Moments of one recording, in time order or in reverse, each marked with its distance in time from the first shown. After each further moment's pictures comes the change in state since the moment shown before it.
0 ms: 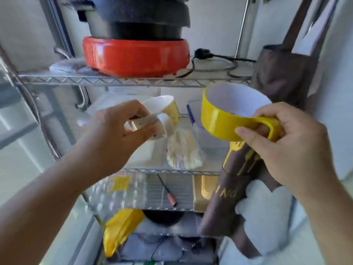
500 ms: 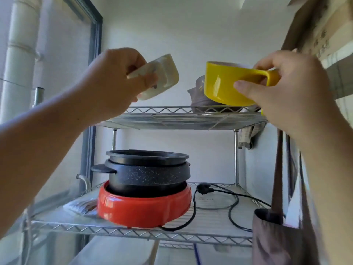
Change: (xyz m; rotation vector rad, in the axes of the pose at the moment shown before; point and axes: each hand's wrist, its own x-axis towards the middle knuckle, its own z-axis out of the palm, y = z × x) left_hand 0.216 0.151 -0.183 0.157 0.500 0.365; right_hand 0.277 -0.126 -0.096 -0.009 0.501 -0.419
